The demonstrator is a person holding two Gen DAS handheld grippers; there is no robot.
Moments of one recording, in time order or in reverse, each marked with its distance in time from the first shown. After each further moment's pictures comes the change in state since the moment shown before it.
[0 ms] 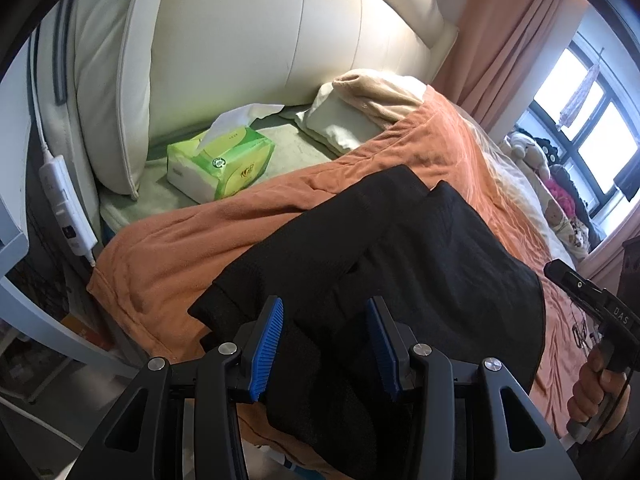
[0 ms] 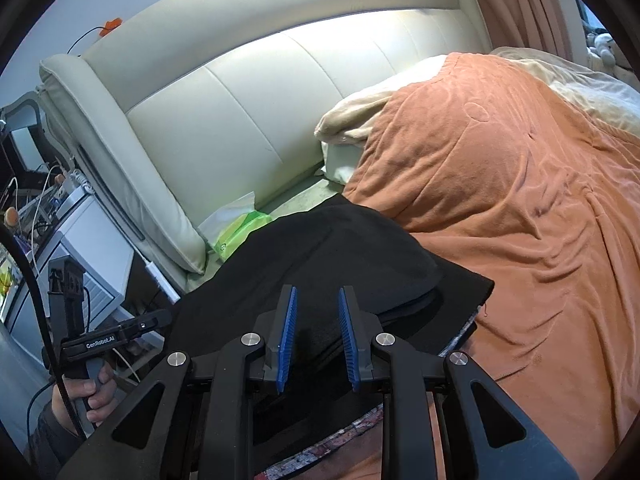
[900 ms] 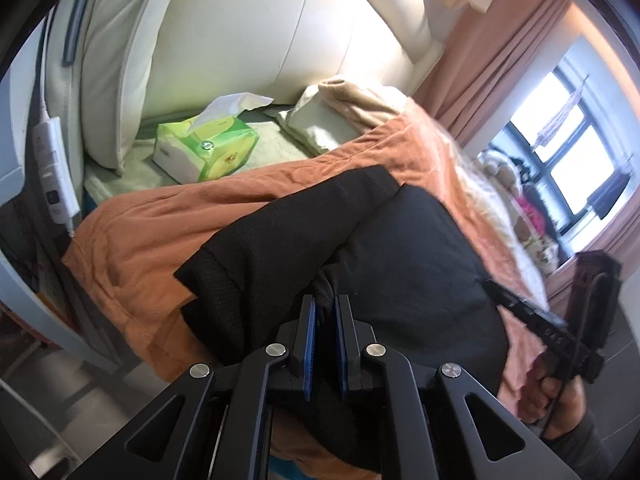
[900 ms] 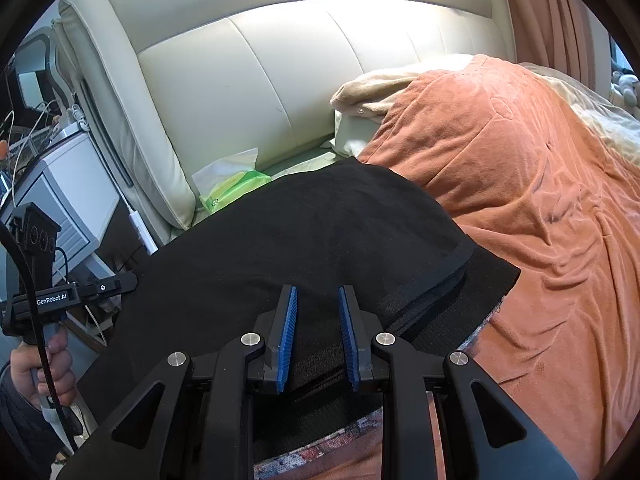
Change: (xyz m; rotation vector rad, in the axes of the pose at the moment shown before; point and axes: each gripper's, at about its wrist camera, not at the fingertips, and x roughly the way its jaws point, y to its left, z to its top) left arm -0.013 0.008 -0.023 -0.042 -0.029 -0.107; right arm 0.051 0.011 -0.018 -0.144 0.064 -0.064
